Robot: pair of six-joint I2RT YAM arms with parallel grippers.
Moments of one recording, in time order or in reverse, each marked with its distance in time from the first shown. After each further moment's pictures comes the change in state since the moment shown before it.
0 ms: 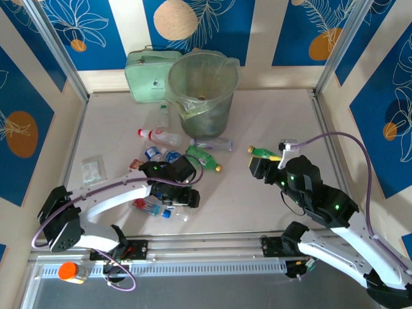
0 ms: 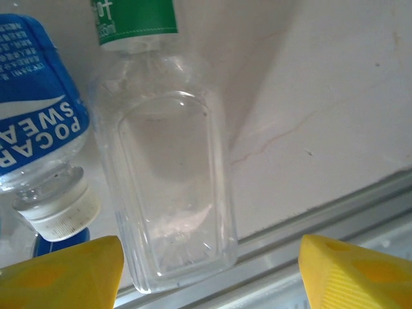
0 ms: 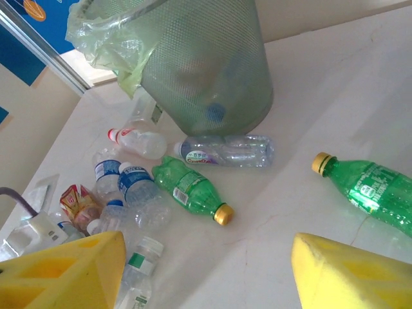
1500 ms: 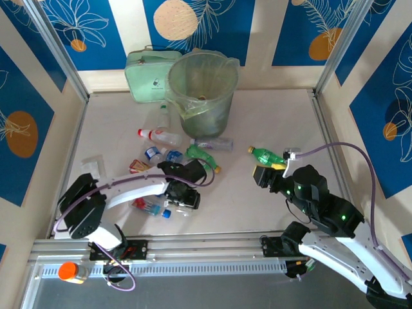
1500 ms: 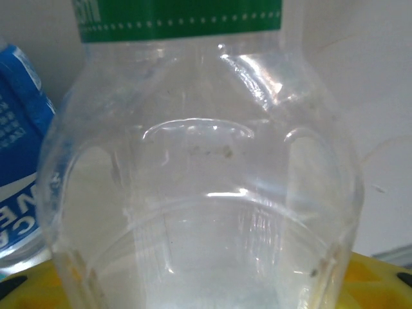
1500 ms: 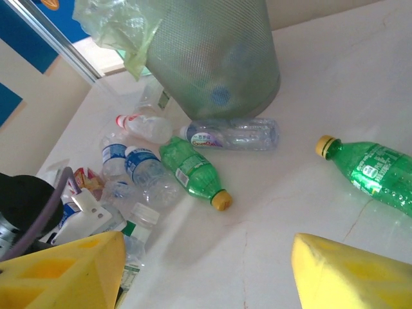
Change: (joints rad) left arm -0.033 0.145 0.035 0.021 -0.090 0.069; right arm -0.009 -0.121 -0.072 -0.028 -0.062 -0.018
